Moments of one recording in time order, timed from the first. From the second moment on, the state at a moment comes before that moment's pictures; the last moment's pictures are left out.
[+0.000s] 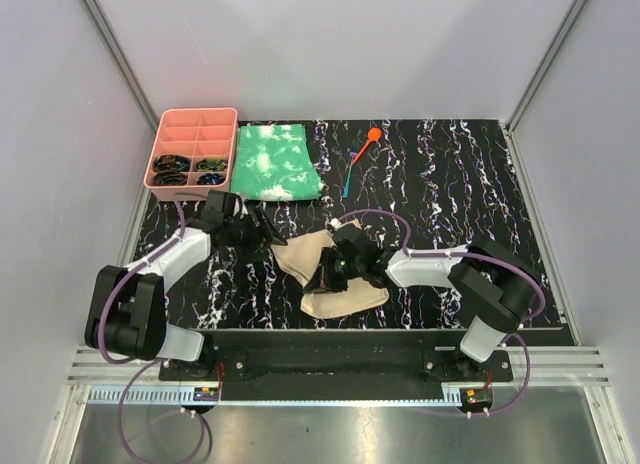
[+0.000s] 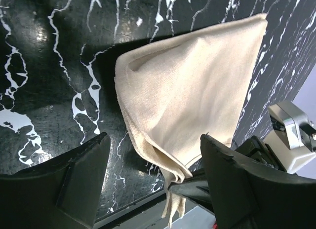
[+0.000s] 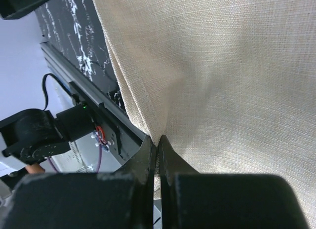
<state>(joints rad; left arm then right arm) -0.21 1.39 0.75 -0.36 0.44 -0.75 0.90 1.69 0.79 0.16 -0.37 1.05</state>
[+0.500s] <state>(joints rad) -0.23 1.50 0.73 -0.28 0.45 -0.84 0.87 1.65 0.75 0.29 -0.43 1.07</state>
